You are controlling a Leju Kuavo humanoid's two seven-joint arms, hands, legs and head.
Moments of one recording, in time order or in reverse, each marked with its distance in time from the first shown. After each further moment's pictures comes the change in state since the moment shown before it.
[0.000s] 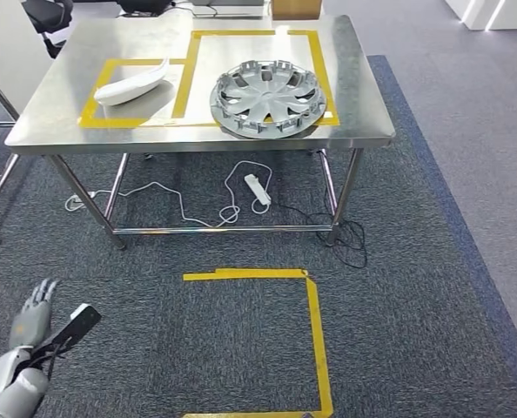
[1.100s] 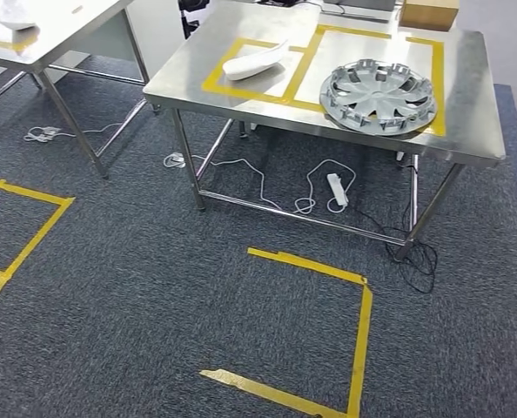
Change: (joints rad) left arm 0.319 -0.351 0.291 0.132 0.003 -0.447 0.508; right arm 0.011 0.029 -0.180 0.000 -0.048 0.087 0.060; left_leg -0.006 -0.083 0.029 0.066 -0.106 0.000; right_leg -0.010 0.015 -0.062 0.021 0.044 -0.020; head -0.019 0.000
